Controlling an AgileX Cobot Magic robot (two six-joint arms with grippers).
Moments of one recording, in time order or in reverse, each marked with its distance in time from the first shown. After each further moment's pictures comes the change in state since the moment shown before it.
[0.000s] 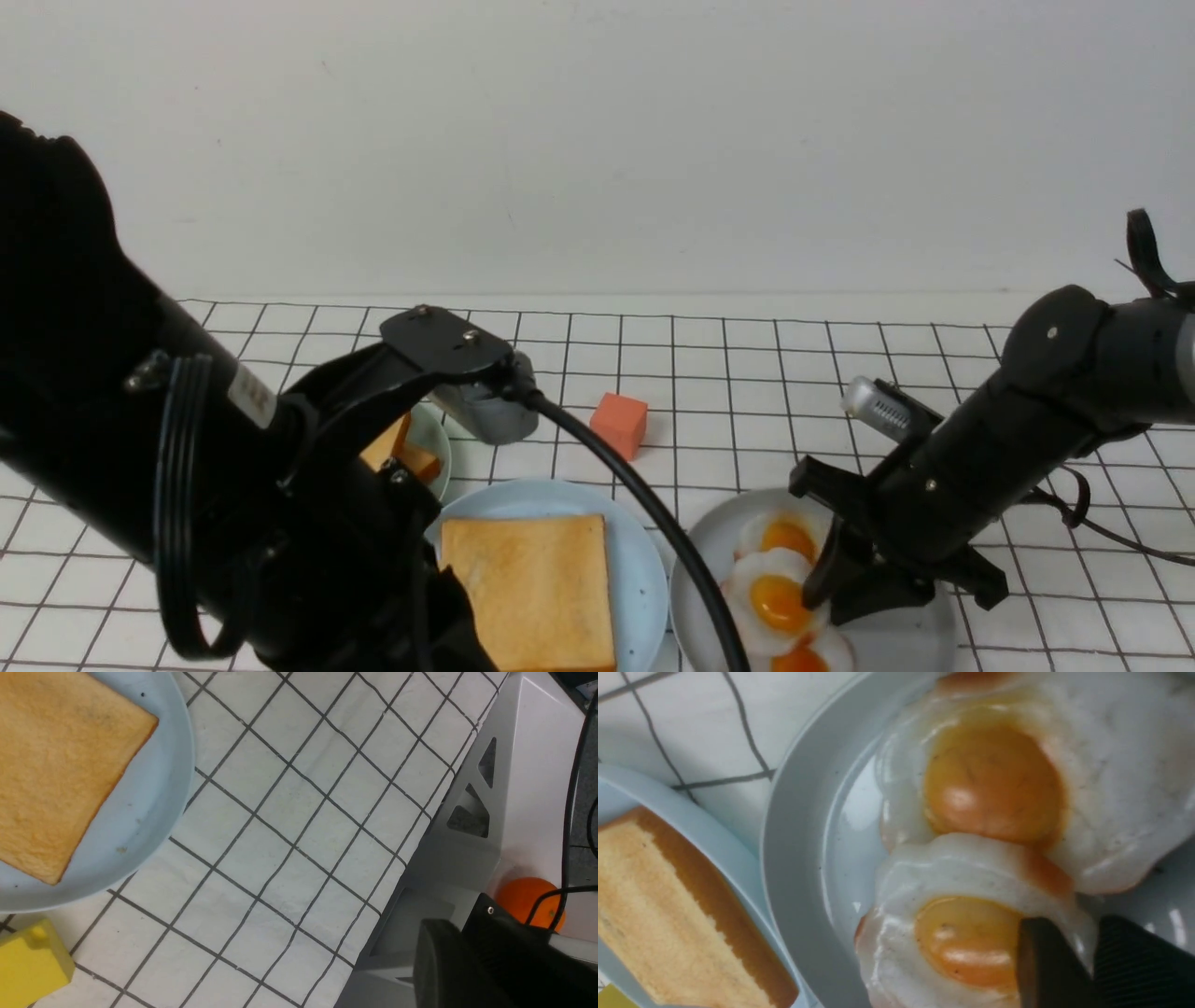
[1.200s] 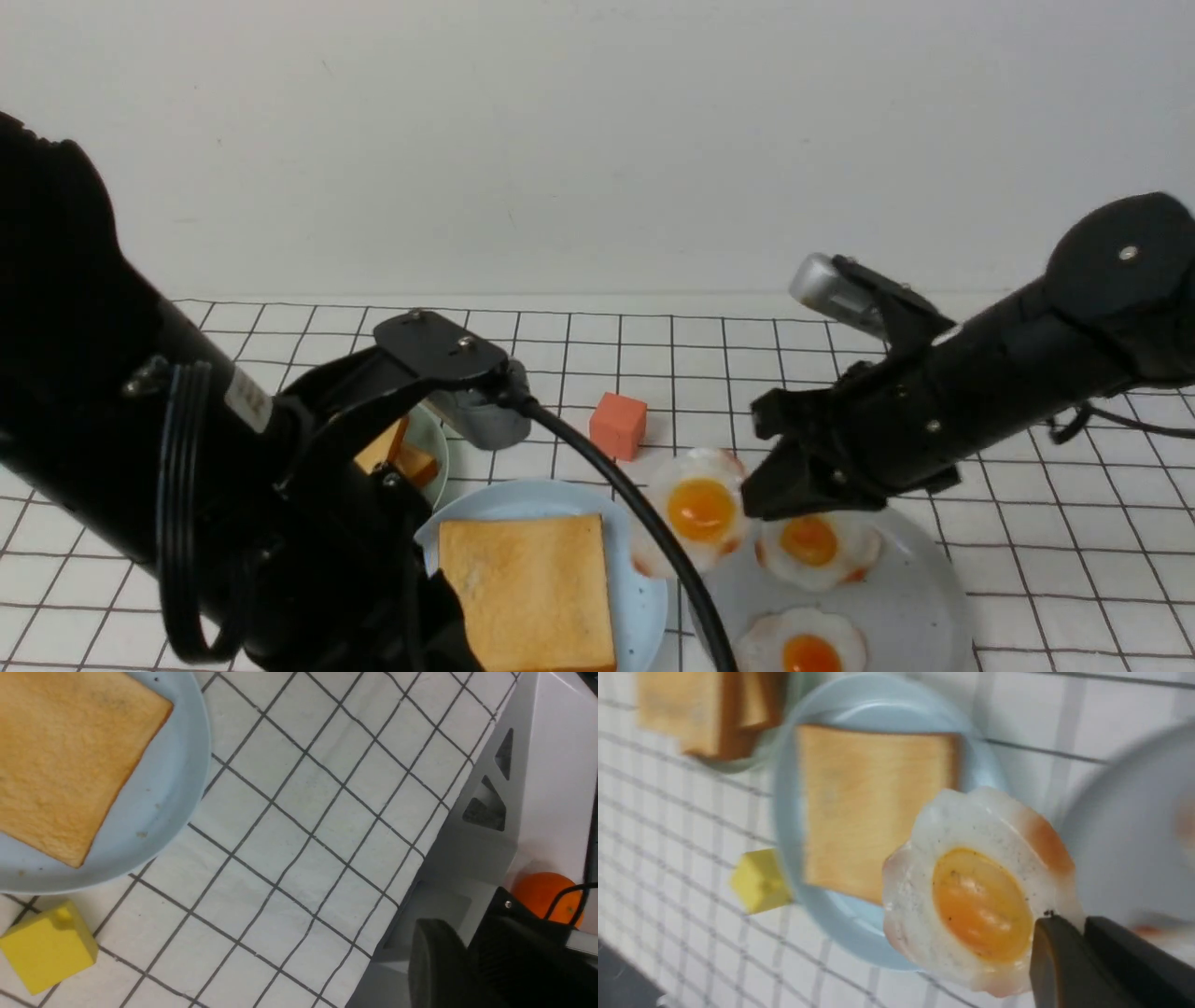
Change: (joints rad) right arm 0.148 -0.217 -0.015 0.178 -0.049 -0.403; left arm 0.000 -0.001 0.000 0.049 -0.006 -0.028
